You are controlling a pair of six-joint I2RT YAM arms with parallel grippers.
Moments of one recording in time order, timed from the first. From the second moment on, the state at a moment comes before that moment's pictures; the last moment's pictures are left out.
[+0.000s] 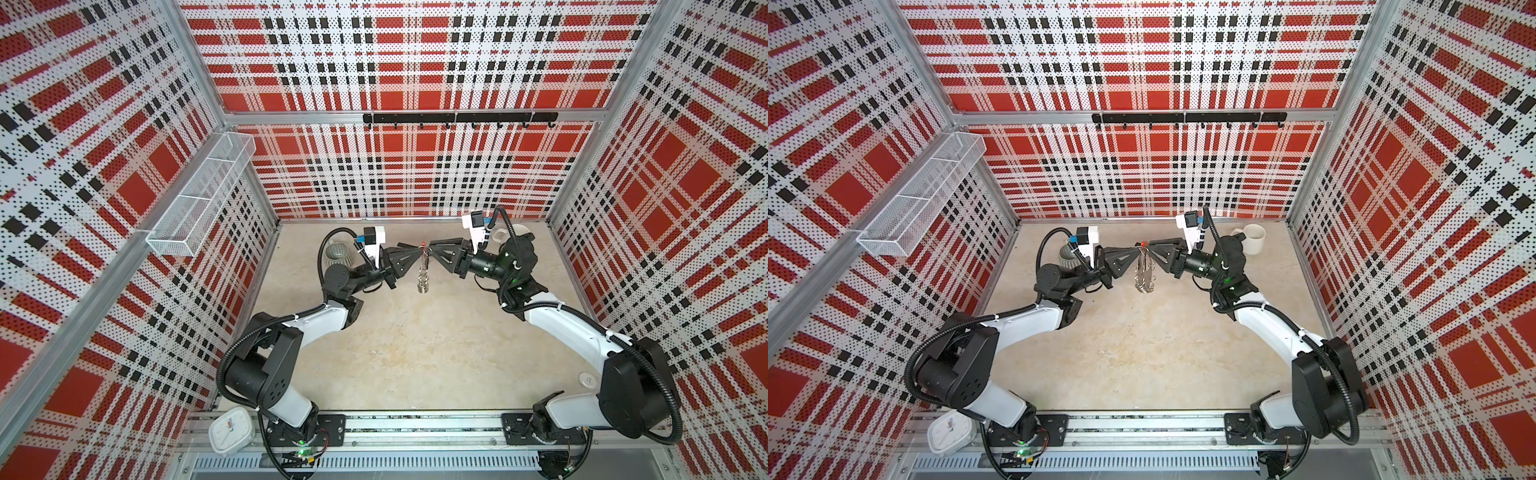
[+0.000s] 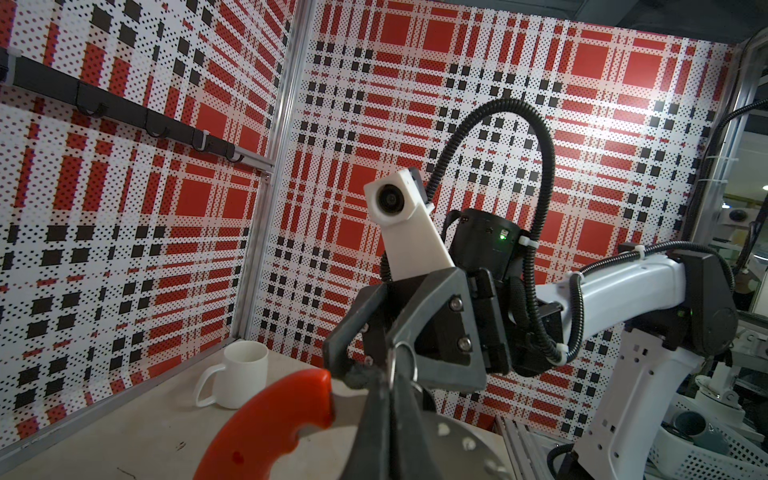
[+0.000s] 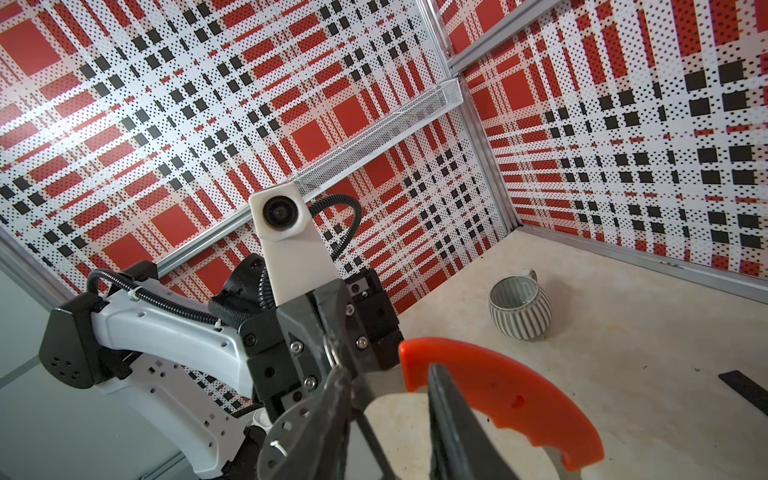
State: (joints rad) left arm -0.46 1.58 0.80 1.35 0.78 -0.66; right arm 0.43 1.40 0.95 0.62 -0.79 0.58
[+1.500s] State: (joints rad) left arm -0.47 1.61 0.81 1.40 0.78 -0.72; right arm 0.44 1.38 0.99 0.57 -0.81 0.54
